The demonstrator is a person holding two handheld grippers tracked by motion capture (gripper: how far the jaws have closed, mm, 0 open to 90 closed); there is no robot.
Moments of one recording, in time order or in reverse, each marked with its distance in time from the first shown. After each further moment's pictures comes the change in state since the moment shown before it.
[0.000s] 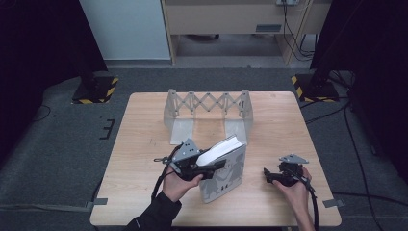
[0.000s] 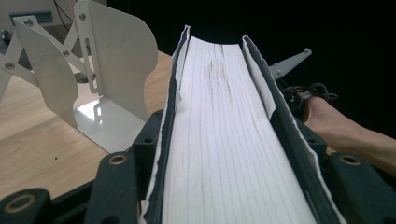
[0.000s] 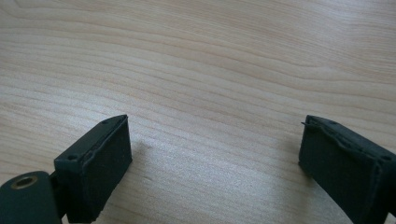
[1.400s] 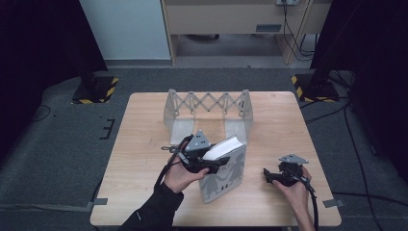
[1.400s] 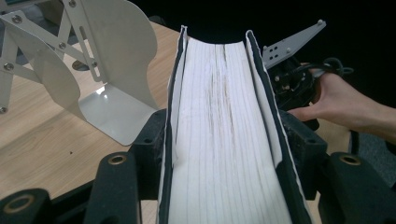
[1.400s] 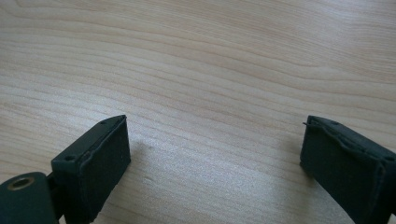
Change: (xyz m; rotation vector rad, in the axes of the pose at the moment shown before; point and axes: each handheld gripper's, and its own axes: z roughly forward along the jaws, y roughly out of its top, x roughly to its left) left arm -0.004 0.031 0.013 0.172 0.028 0.080; right arm 0.000 0.000 0.000 0.003 0.003 -0.004
